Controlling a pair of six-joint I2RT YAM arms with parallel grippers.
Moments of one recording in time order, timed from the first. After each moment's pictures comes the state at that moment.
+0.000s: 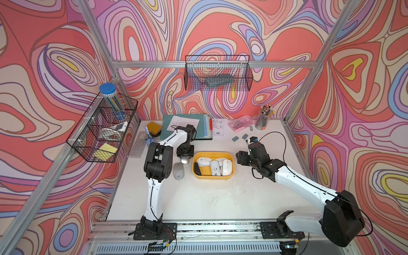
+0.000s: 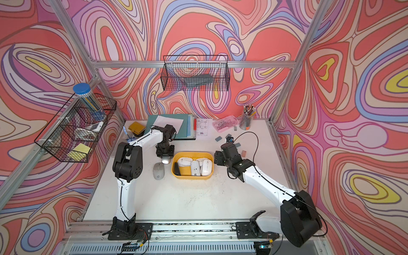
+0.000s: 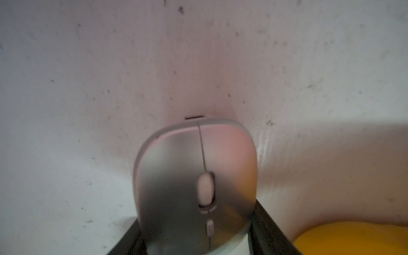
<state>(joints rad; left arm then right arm) -0.30 2.21 1.75 -1.10 -0.09 -0.33 0.49 1.29 0.84 -0.28 0.16 0.49</state>
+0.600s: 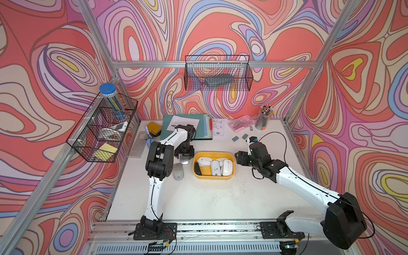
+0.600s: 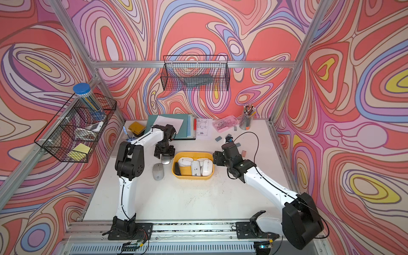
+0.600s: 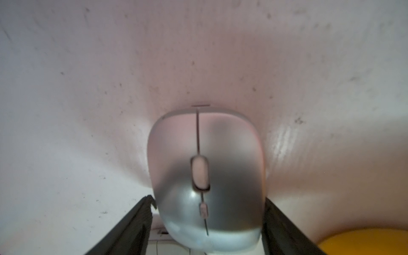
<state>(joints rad) -0.29 2.26 1.82 -1.19 -0.11 -0.32 0.49 1.27 0.83 -0.27 0.09 0.48</state>
